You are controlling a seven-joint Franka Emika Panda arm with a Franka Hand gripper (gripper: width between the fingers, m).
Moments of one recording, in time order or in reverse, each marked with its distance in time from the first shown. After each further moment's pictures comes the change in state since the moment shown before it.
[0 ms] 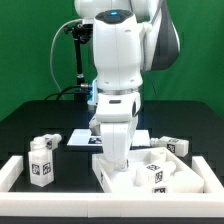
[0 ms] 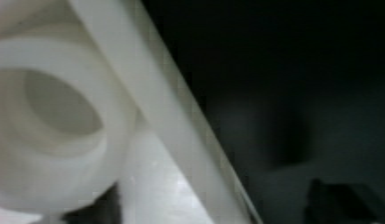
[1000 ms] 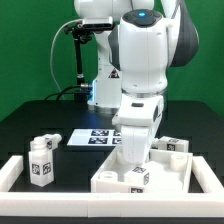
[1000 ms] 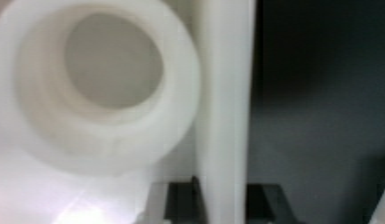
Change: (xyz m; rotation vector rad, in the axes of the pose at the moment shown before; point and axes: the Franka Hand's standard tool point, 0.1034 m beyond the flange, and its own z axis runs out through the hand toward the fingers) arm 0.043 -0.020 0.003 0.095 -0.031 0.123
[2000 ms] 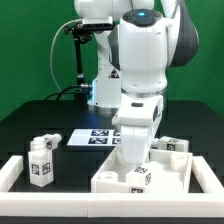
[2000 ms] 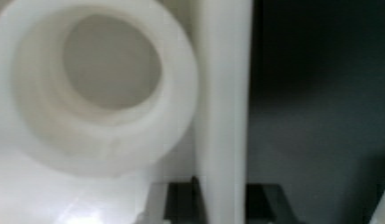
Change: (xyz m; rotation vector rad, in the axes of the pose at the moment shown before) arm -0.001 0.001 0.000 -0.002 -0.001 0.001
